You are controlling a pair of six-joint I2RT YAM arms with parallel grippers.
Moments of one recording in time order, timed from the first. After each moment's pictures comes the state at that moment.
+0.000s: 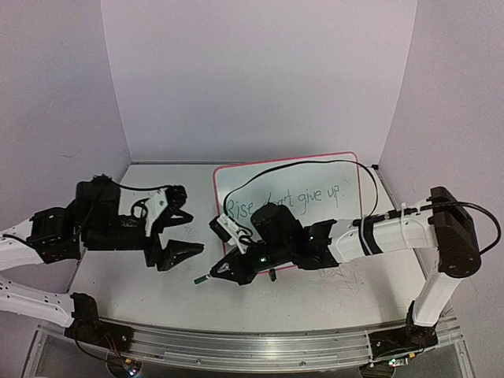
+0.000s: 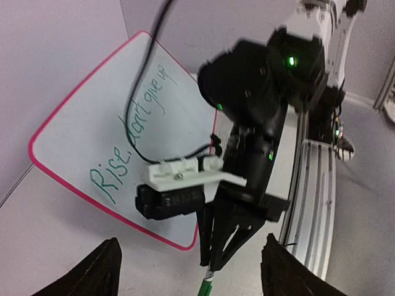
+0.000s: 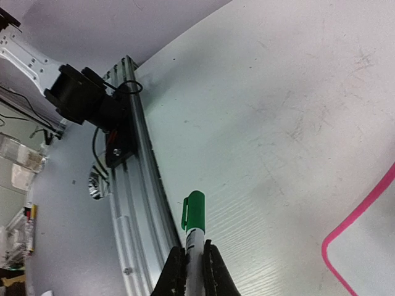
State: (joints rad) left arm -1.13 0.83 0.84 -0.36 0.03 0.11; right arm 1.15 1.79 1.14 0.09 -0.35 0.37
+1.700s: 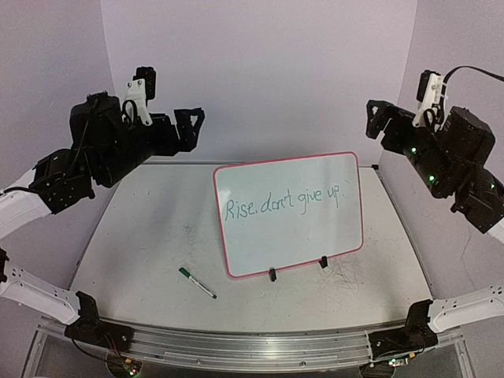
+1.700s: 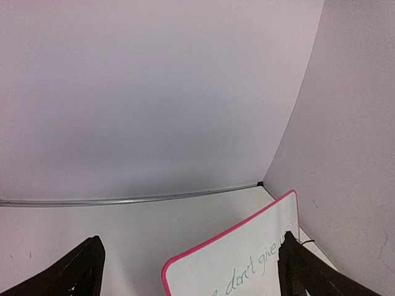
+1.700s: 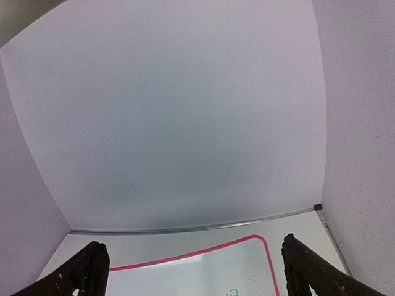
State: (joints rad) left arm -1.08 1.14 1.32 -0.21 -0.62 -0.26; right arm 1.03 0.99 1.27 -0.17 0.94 0.14
